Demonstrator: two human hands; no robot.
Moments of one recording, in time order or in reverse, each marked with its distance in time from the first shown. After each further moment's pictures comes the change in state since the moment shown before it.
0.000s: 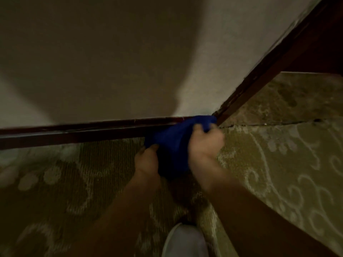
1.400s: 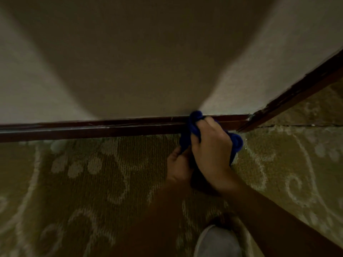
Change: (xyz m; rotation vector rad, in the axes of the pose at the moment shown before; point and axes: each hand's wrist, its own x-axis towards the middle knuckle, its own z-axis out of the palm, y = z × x) left_hand 0.000 -0.011 -0.020 -0.147 -0.119 0.058; right_hand -0.044 0.004 0.028 -0.398 -0.196 -0.896
